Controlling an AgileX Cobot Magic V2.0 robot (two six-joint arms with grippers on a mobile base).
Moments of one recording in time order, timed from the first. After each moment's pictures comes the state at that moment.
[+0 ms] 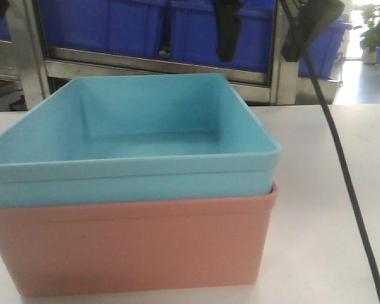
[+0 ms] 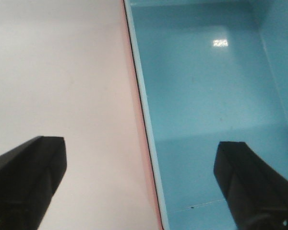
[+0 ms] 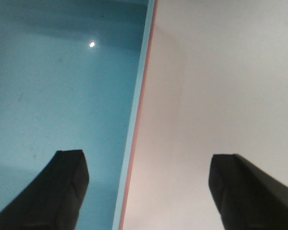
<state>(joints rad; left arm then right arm) -0.40 1.19 -1.12 0.01 0.91 -0.28 0.56 1.71 -1.58 -0.09 1.03 0.41</state>
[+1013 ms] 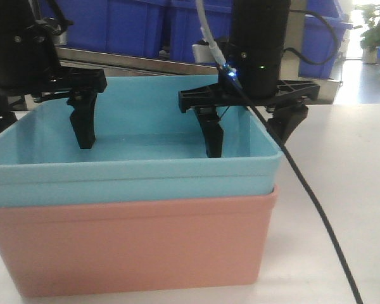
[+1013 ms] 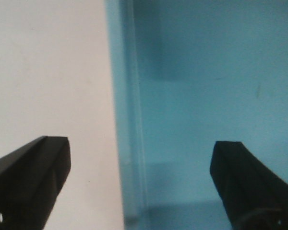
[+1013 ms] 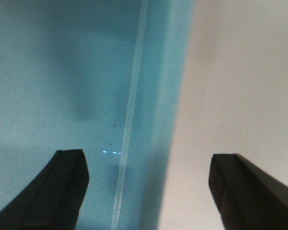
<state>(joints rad) -0.42 1.77 -1.31 0.00 0.87 -0.32 0.56 1.99 -1.58 -0.05 1.01 0.41</state>
